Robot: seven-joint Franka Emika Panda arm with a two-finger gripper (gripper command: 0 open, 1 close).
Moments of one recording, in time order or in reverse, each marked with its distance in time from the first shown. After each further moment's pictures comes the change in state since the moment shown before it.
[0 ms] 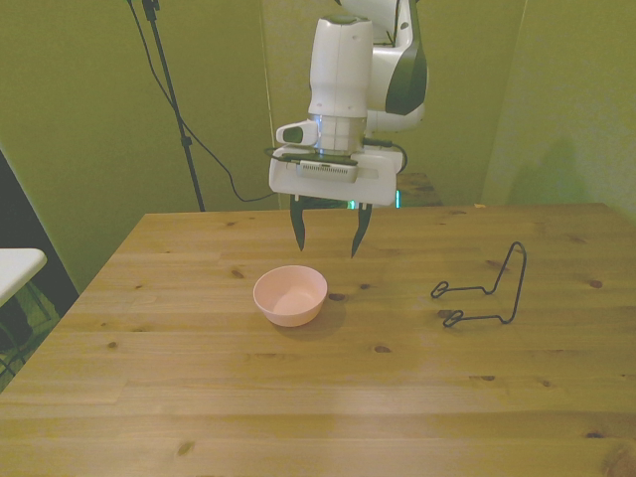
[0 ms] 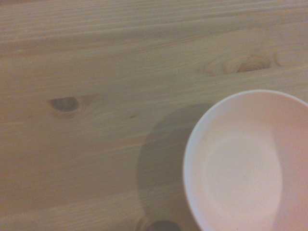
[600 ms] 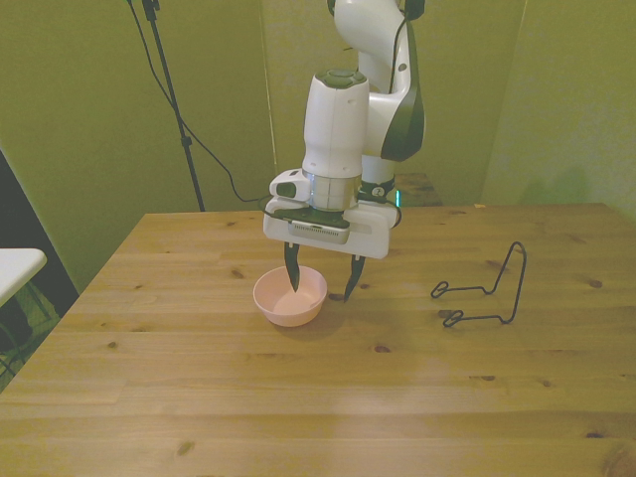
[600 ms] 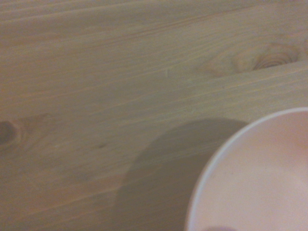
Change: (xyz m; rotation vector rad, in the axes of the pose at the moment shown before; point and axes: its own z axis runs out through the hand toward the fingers) arm 0.022 -0.021 0.069 -0.075 -0.034 0.033
